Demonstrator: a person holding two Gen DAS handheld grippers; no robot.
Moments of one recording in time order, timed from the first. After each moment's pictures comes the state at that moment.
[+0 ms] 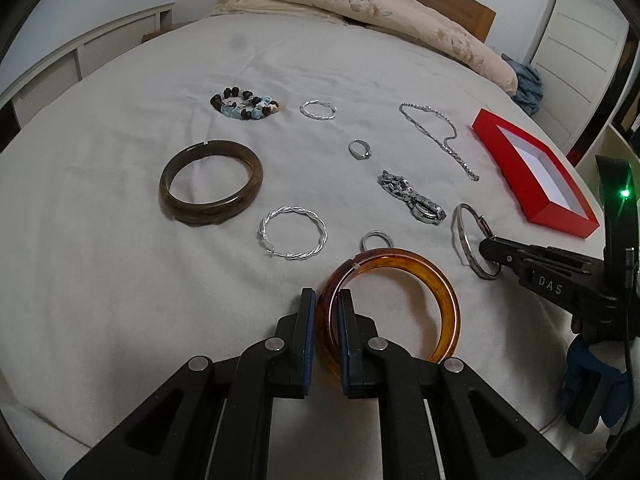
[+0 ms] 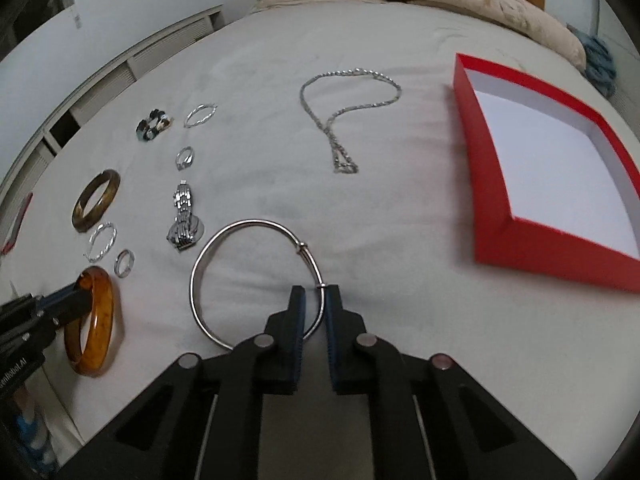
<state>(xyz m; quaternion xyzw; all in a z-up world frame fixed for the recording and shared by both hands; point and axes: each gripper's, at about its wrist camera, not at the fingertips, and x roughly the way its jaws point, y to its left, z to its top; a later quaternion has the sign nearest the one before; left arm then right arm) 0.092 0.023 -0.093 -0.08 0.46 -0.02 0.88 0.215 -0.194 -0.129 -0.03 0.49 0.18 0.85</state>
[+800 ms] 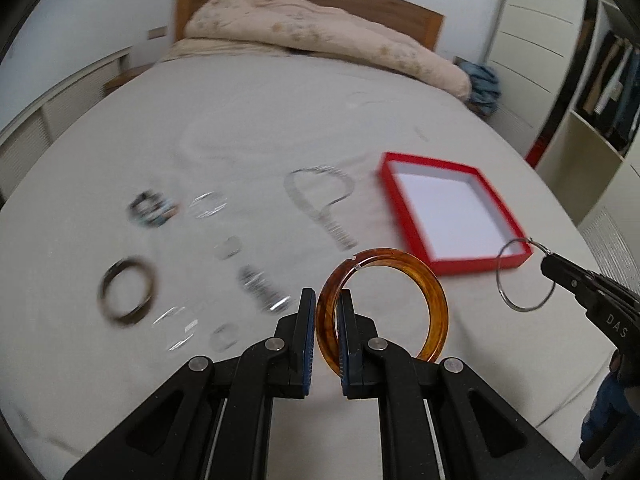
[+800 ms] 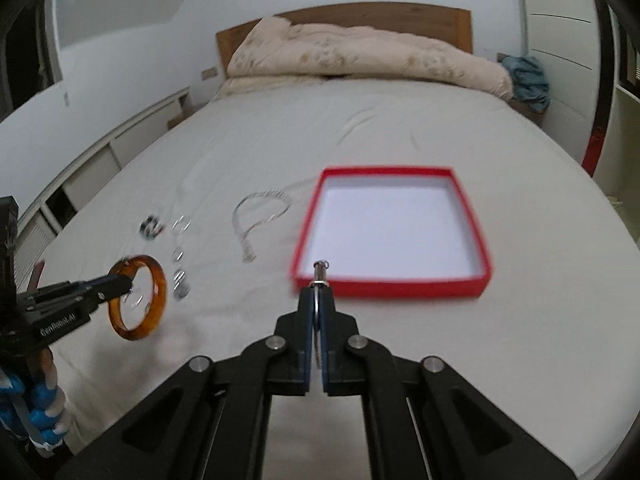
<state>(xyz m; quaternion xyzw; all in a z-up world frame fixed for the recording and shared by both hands) 0.135 -0.084 -0.004 -0.05 0.42 -0.09 0.90 0.151 -0.328 0.000 0.03 0.38 0.11 0.92</state>
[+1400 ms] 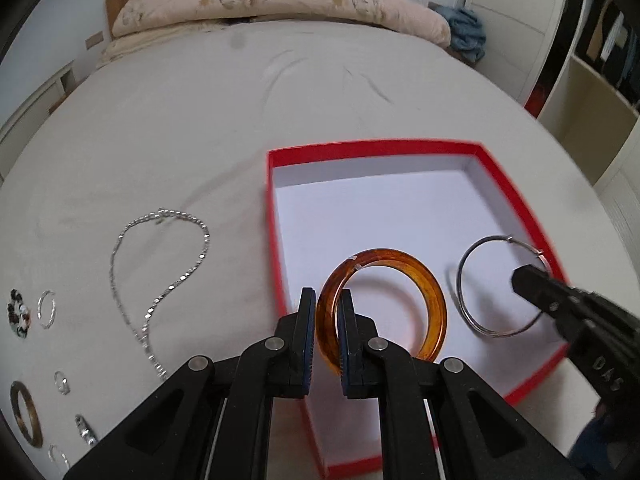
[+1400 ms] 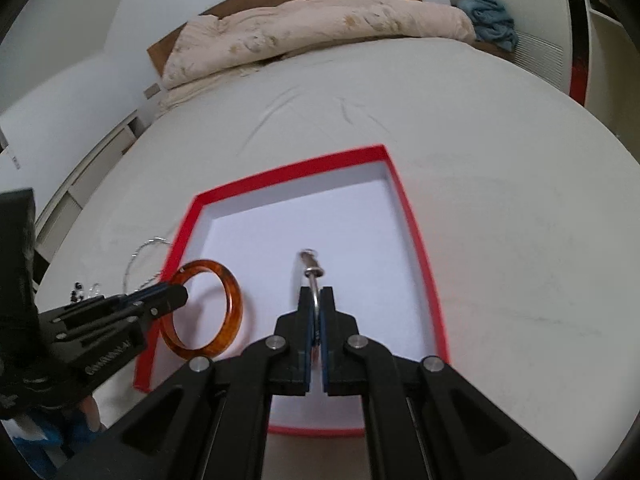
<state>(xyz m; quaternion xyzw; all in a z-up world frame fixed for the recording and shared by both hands) 0.300 -0.234 -0.073 0.02 0.48 -0.11 0.87 0.292 -0.420 -0.079 0.12 0.42 0.07 0.90</state>
